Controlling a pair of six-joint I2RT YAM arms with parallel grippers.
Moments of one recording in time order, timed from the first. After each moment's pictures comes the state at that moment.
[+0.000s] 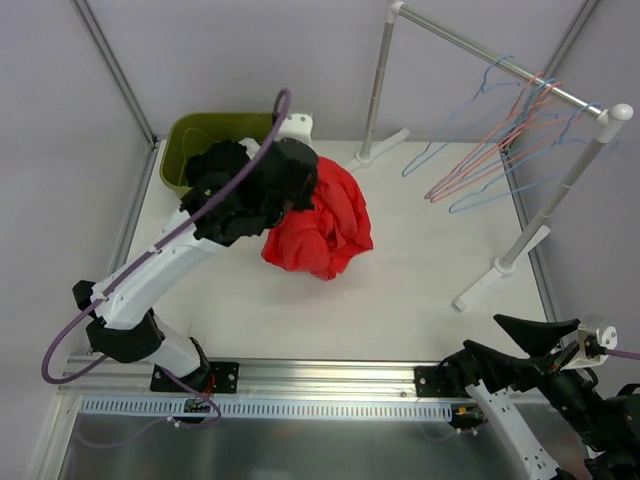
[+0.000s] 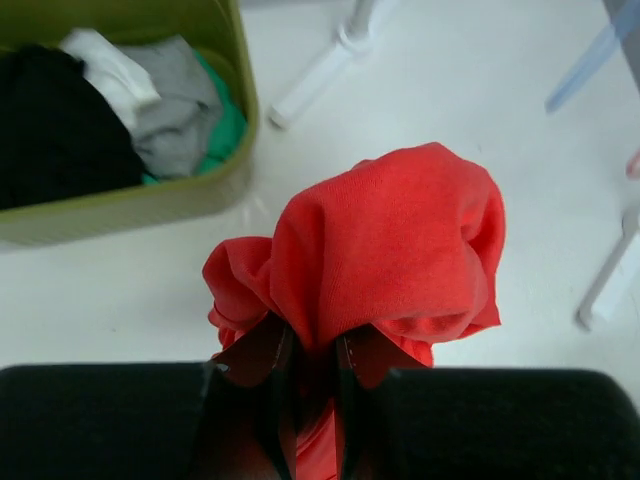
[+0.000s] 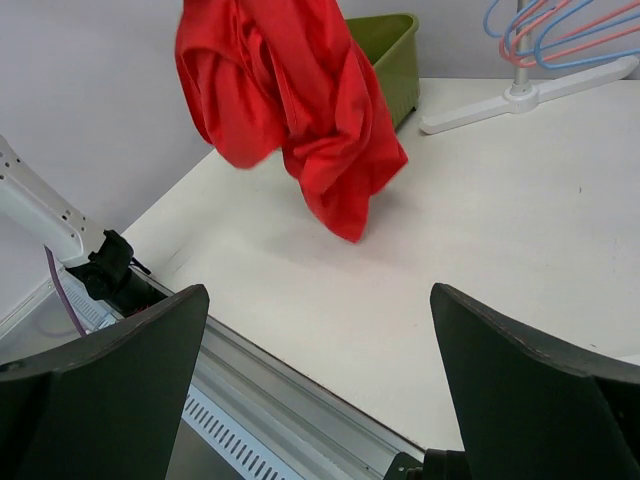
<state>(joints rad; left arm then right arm) -1.02 1.50 1.92 -1.04 -0.60 -0.49 0.46 0.01 1.18 -1.13 -0.17 0.32</state>
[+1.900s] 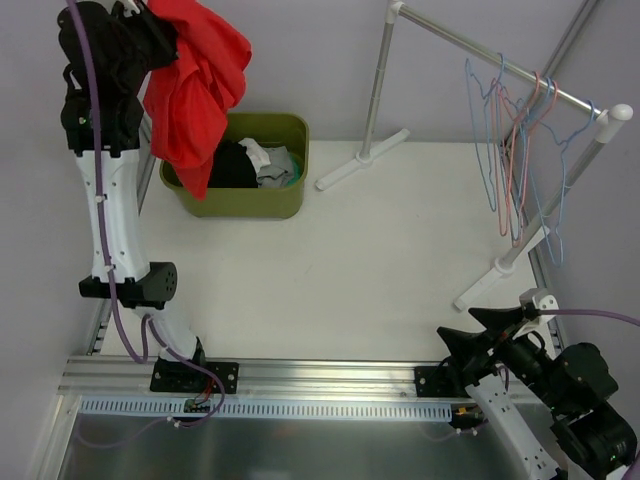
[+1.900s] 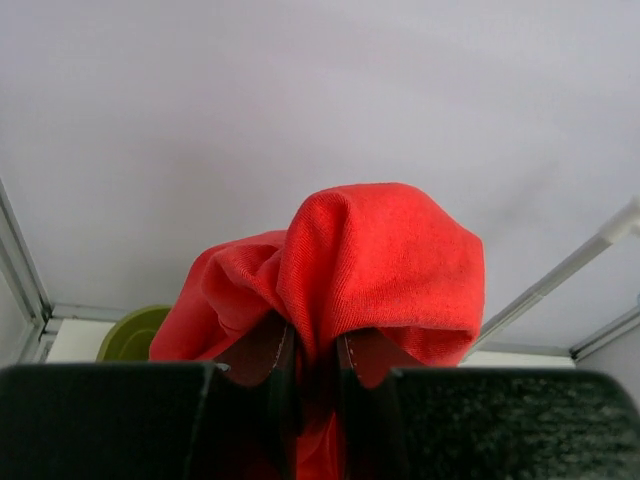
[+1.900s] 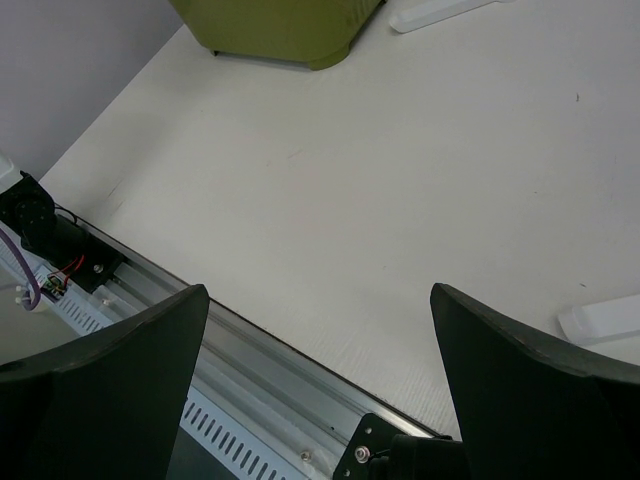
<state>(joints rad) -0.03 1.76 2.62 -0.76 0.04 -0.30 0.46 0.01 0.96 -1.13 -0.16 0.27</state>
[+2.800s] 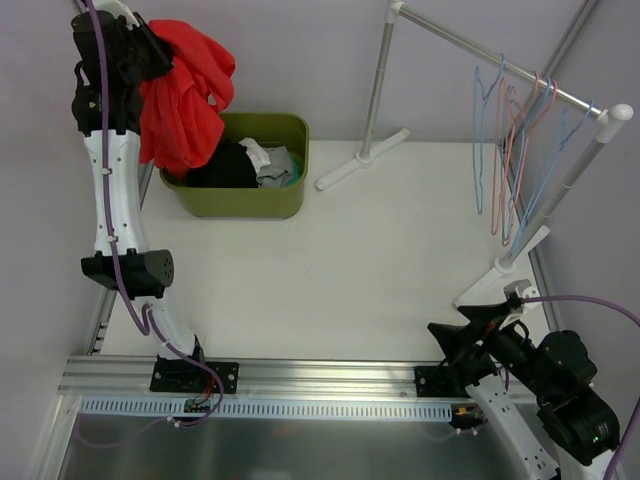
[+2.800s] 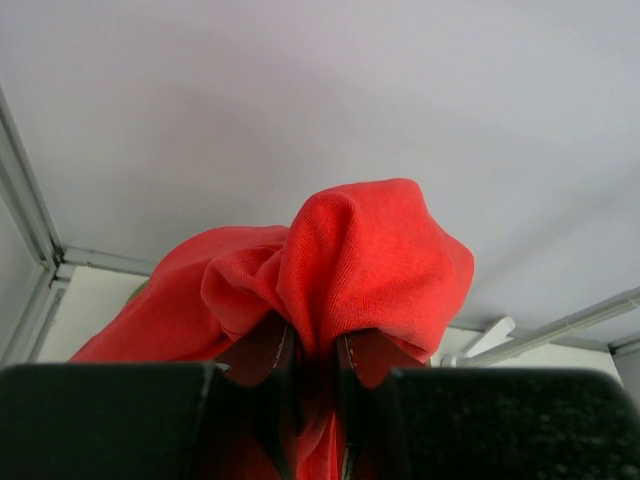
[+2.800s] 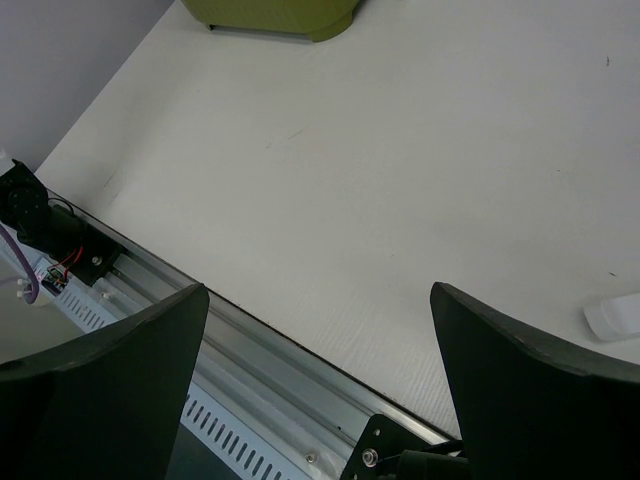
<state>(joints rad) 0.09 1.85 2.48 -0.68 0.11 -0.34 0.46 0.01 0.86 -1.08 -0.18 0.30</state>
